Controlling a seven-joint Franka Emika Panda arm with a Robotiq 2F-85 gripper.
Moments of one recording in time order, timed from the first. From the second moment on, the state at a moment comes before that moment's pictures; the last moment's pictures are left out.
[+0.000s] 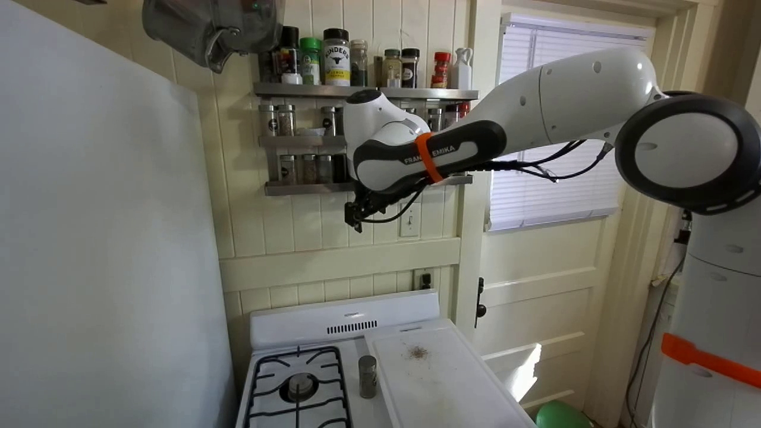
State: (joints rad) arm 0.09 0.01 0.10 -1.76 -0.50 2.09 0.21
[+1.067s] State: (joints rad) arm 0.06 -0.15 0.09 -1.88 -0.64 2.25 0.29
